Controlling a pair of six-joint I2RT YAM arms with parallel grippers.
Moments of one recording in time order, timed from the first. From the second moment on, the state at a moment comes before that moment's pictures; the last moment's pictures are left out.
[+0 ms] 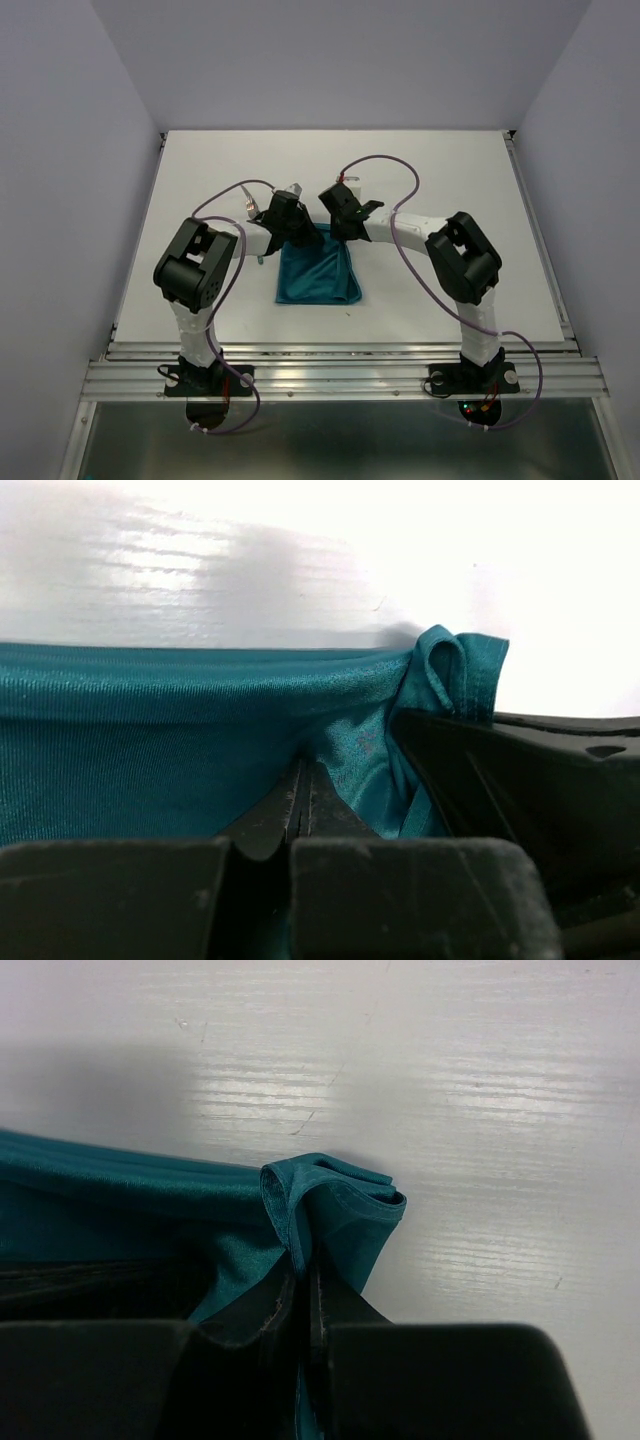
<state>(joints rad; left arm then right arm) -0.48 1.86 0.94 0.17 0.22 -0.78 0.73 2.04 1.44 -0.35 0.37 0.62</state>
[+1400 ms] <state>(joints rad) -0.48 1.89 0.97 0.18 0.23 -0.79 0.73 2.01 1.51 -0.43 0.35 0.60</state>
